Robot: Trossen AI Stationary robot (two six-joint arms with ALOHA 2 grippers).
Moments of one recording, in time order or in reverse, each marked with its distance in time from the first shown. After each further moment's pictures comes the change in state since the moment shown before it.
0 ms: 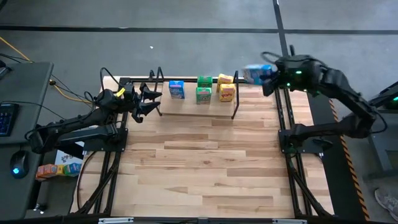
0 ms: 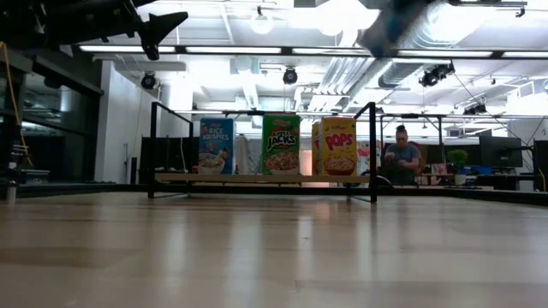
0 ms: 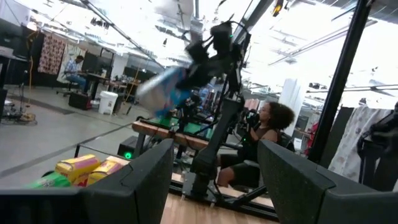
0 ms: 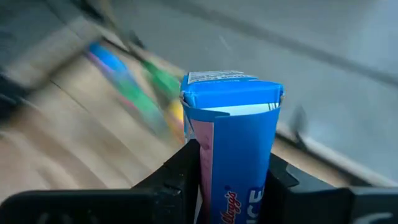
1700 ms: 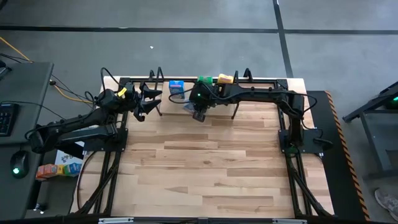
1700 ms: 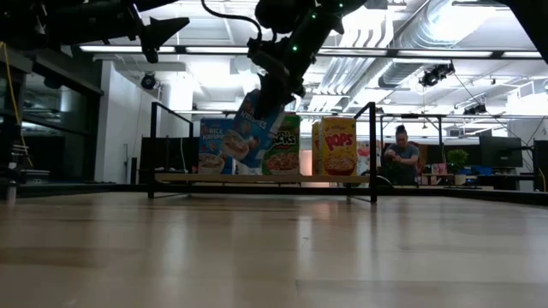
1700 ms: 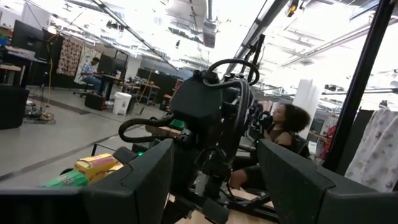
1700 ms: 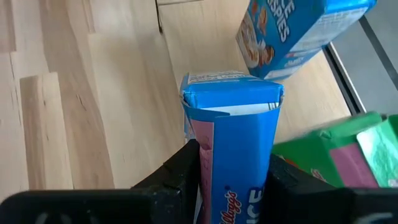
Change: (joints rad) left arm 0.000 0.008 0.000 -0.009 -0.056 0.019; right arm 0.198 0.910 0.186 0.484 -0.177 -0.411
